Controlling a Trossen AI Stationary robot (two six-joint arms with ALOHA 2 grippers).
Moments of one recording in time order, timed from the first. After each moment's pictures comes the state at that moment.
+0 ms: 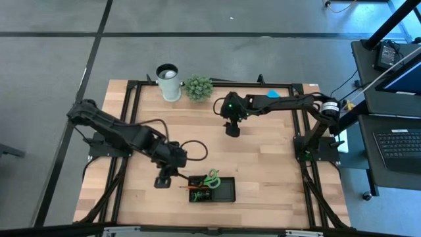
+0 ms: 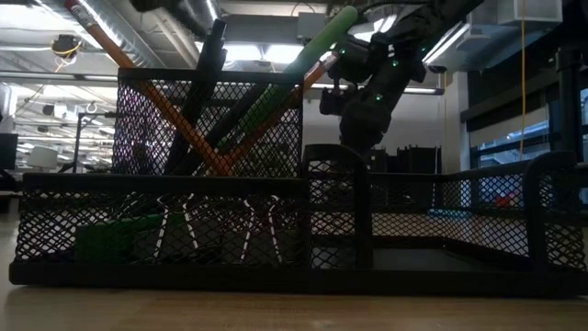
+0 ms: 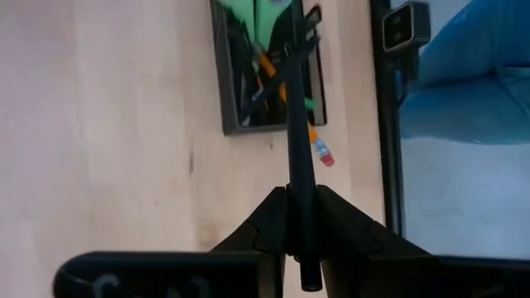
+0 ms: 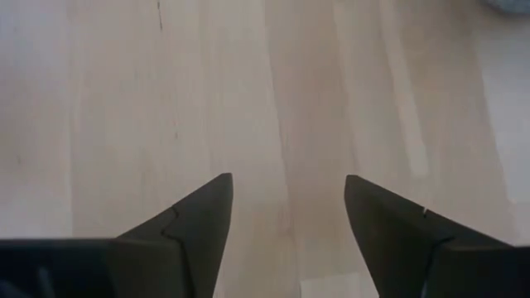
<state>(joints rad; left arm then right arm) -0.39 1.45 1.36 -1.01 0.13 -0.41 -0.30 1.75 1.13 -0.41 -0.10 -0.15</state>
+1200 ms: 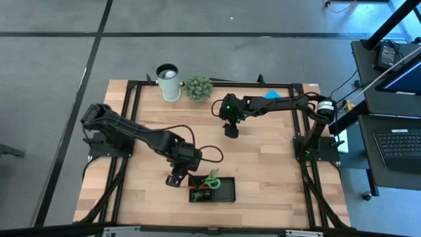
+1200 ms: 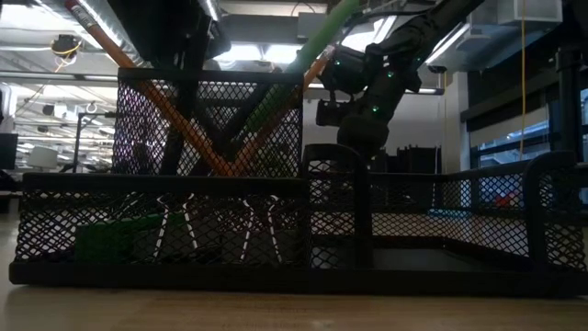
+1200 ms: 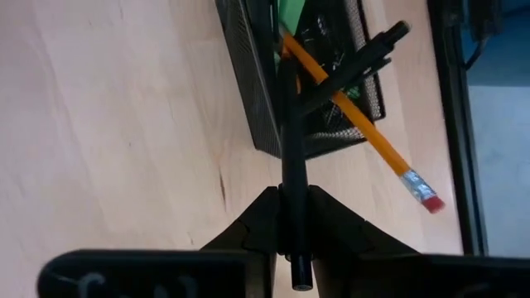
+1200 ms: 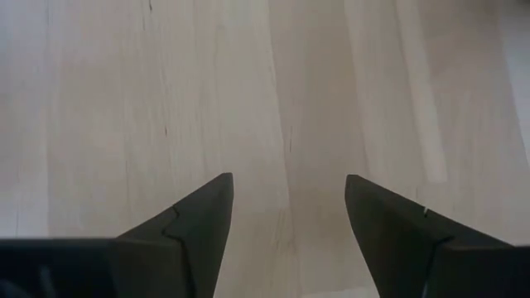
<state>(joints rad) -0.30 1.65 1.36 -0.96 0.16 -0.13 -0.30 1.81 1.13 -0.37 -0.10 -0.17</state>
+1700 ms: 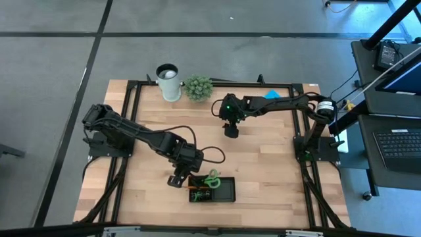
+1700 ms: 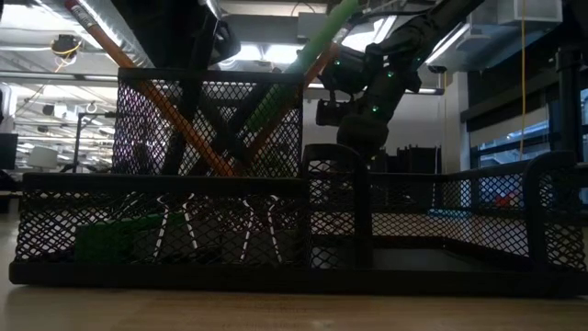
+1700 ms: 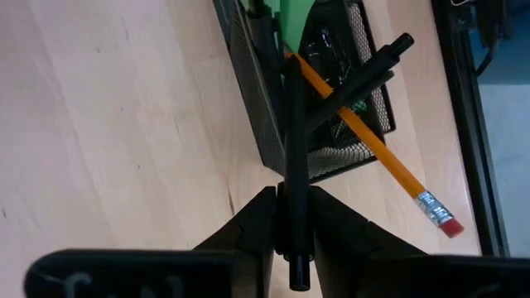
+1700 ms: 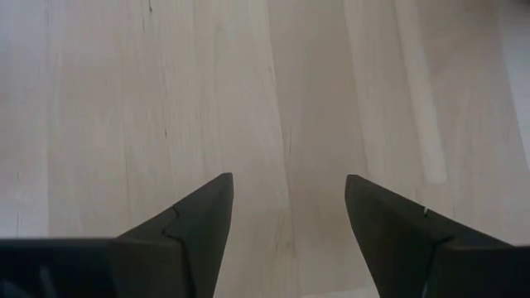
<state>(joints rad) -0.30 1.67 1.36 -0.91 0.14 -0.09 -0.30 1.81 1.13 -0.37 -0.10 -0.17</state>
